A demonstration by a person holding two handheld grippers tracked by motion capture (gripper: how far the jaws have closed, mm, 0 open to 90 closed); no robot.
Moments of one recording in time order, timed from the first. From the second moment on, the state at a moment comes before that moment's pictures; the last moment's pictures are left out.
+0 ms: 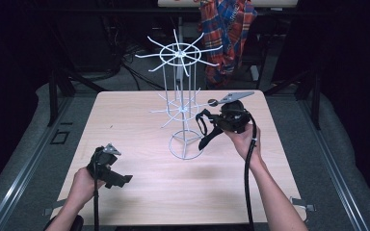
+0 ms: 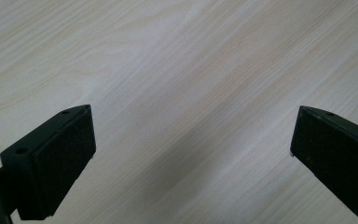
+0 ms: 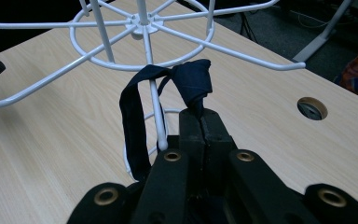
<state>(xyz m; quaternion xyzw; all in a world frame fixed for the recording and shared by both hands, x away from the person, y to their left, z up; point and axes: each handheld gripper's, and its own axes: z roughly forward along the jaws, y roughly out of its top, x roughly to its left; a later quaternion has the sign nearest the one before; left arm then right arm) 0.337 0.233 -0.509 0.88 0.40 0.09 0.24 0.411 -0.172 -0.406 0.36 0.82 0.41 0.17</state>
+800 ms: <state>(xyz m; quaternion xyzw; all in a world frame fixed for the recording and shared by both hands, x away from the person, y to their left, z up) 0.337 0.232 -0.510 0.88 0.39 0.09 0.23 0.418 -0.170 -0.424 0.36 0.83 0.41 0.12</state>
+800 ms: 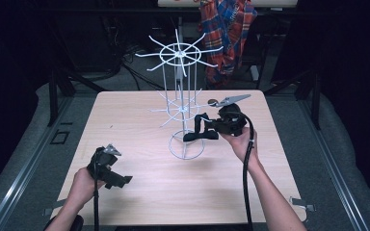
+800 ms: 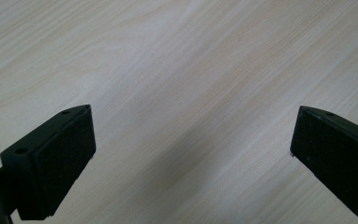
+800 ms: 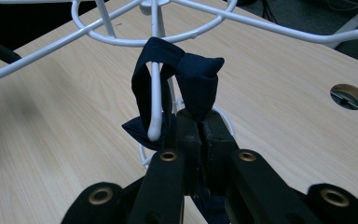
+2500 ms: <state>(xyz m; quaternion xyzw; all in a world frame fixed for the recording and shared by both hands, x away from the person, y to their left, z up) 0.337 0.233 -0.509 0.88 0.40 0.09 0.24 0.363 -0.229 -0.428 0.41 0.86 0.28 0.13</state>
